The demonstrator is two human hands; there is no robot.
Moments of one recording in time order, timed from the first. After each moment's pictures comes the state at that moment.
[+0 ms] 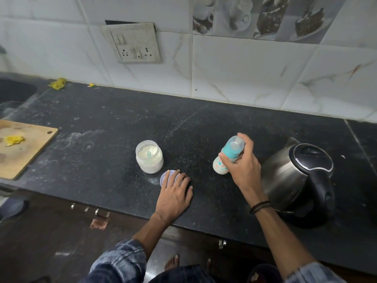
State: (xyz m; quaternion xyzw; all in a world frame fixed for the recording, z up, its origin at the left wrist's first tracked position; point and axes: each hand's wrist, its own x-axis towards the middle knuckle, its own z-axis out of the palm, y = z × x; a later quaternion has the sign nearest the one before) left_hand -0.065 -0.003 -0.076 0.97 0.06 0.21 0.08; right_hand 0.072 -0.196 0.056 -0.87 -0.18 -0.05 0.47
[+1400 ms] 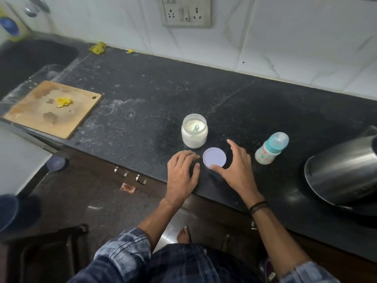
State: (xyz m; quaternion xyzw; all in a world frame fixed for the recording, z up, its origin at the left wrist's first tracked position) left_hand -0.146 0.056 -0.041 0.90 0.19 0.29 0.25; right_hand -0.019 -0.093 -0.010 -0.90 -0.23 0.12 0.36
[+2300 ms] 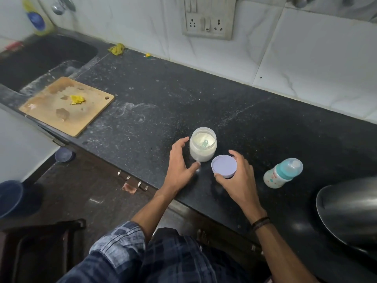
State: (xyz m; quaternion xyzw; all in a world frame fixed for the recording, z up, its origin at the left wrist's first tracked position) left_hand -0.111 0.107 -0.019 0.79 0.27 0.21 0.50; right_hand 0.000 -0.071 -0.007 -0.88 -0.27 0.11 0.37
